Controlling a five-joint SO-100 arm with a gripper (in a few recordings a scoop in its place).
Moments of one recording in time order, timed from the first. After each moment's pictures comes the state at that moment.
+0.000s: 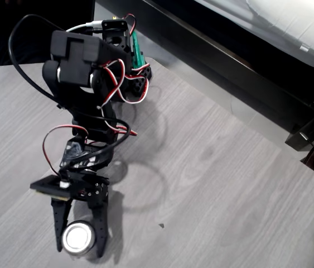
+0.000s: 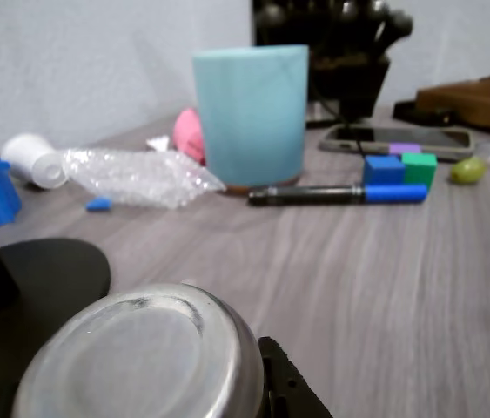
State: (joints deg) arm 10.0 58.1 146.9 -84.6 -83.2
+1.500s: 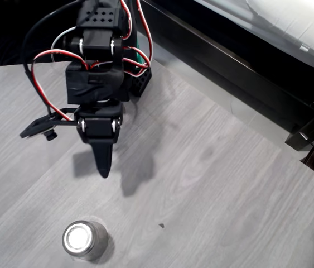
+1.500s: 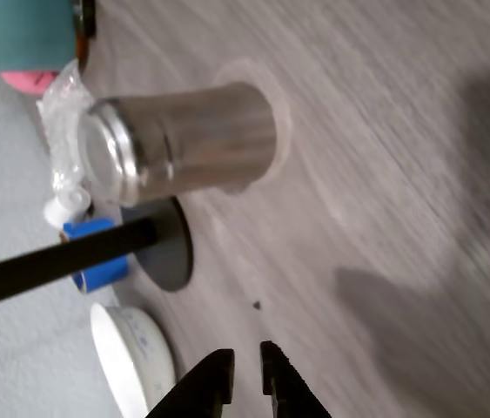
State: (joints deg) arm -0.1 168.1 161.7 49.0 1.1
